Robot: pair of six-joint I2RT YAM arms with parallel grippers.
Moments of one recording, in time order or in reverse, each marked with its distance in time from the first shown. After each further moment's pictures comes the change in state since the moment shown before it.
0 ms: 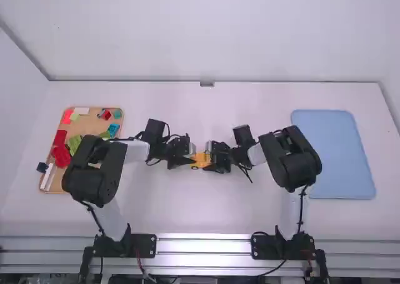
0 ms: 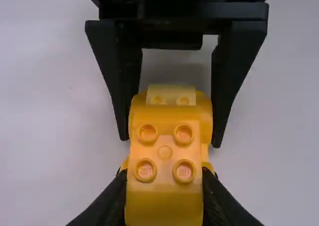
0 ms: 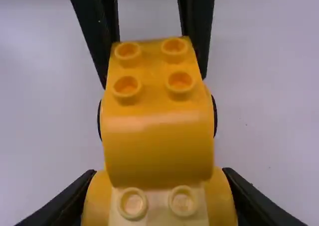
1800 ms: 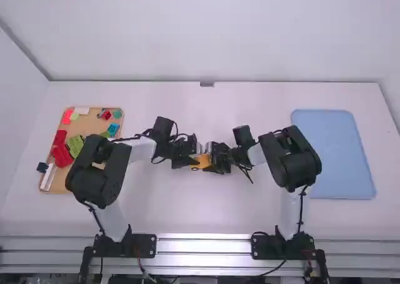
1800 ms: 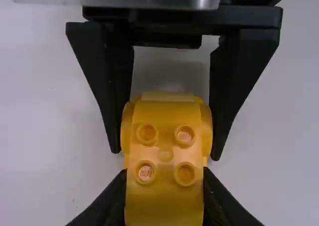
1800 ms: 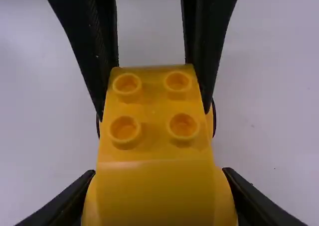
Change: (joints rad) left arm -0.071 -0.003 0.076 -0.139 -0.115 -0.023; right arm 0.003 0.000 0.000 -0.006 -0.008 -0.008
